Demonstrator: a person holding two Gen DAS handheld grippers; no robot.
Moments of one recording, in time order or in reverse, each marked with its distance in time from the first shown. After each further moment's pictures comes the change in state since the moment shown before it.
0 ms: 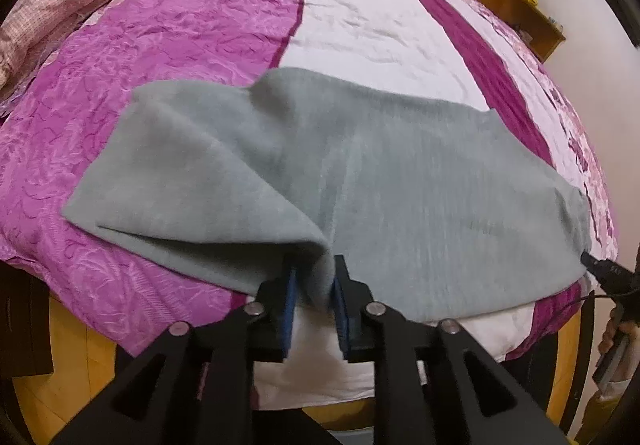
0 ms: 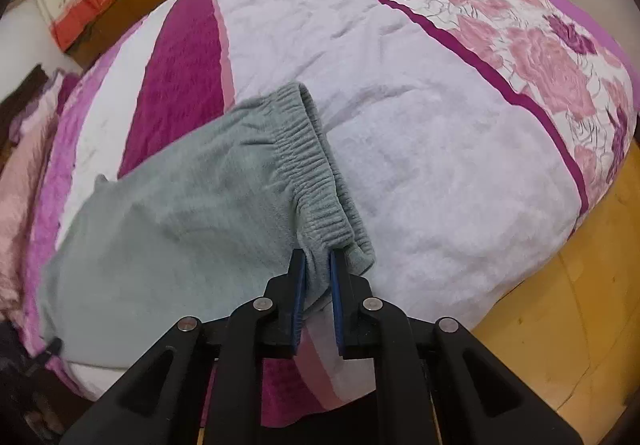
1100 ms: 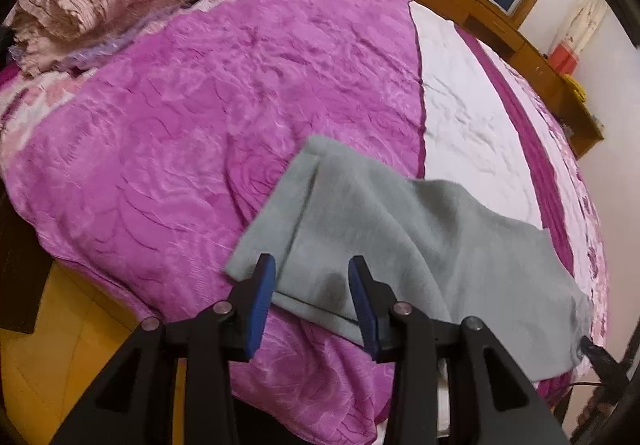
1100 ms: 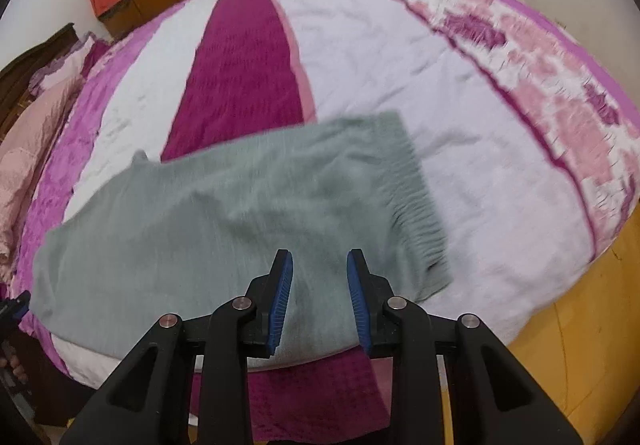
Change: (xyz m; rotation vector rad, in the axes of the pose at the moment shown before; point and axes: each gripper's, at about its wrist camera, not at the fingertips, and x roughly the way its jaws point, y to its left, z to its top) left arm -0.020 0.121 0.024 -0.271 -0.132 0.035; right arm -0.007 0.060 -0.003 -0.157 -0.039 0.006
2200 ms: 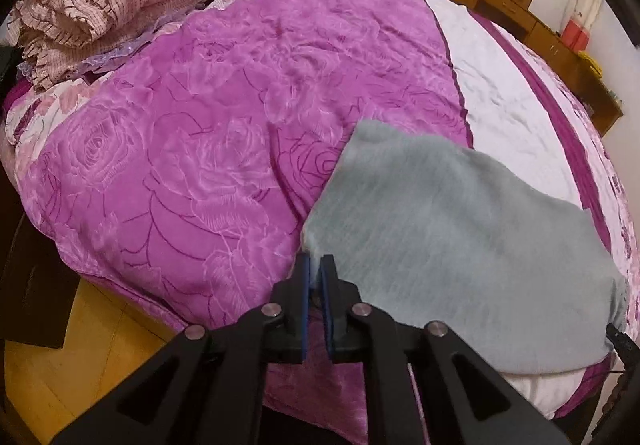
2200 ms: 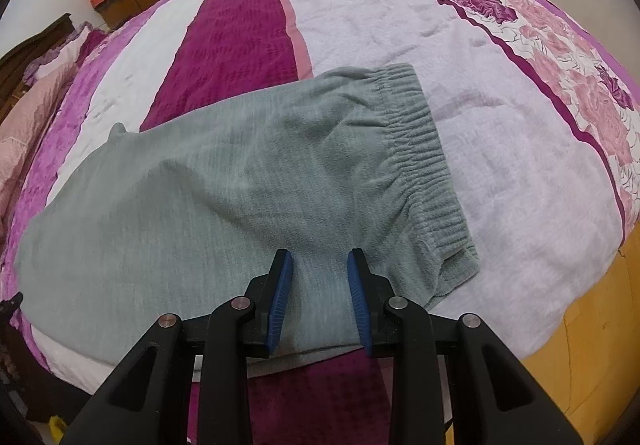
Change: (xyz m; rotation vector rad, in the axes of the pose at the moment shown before) left arm 0.016 0.018 -0.002 0.064 -0.010 0.125; right arm 0.030 -0.002 -0.012 -0.008 0.015 -0.006
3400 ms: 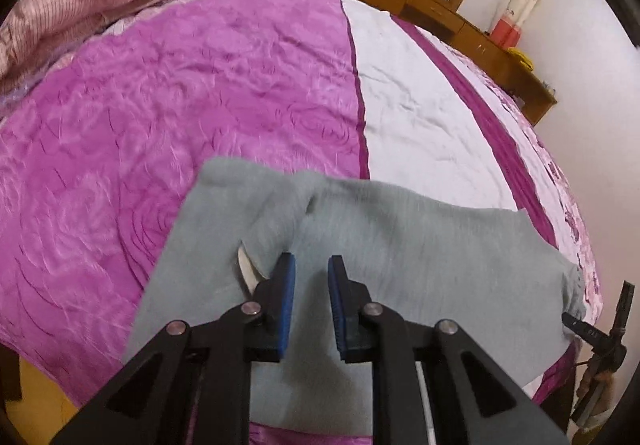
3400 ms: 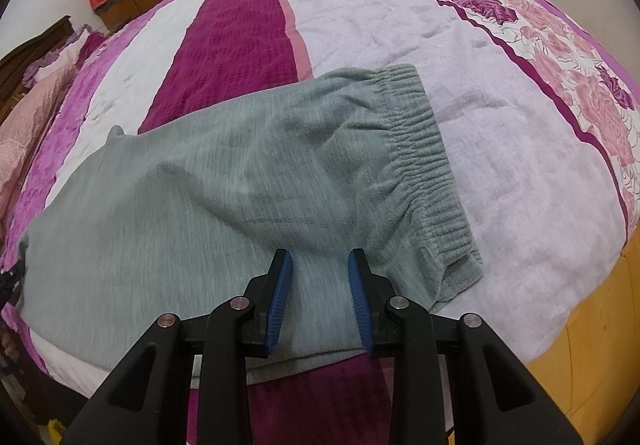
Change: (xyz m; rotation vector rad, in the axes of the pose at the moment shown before) left arm 0.022 -0.057 0.021 0.093 -0.047 -0.283; right arm 0.003 0.001 -0.002 0.005 -0.015 -0.002
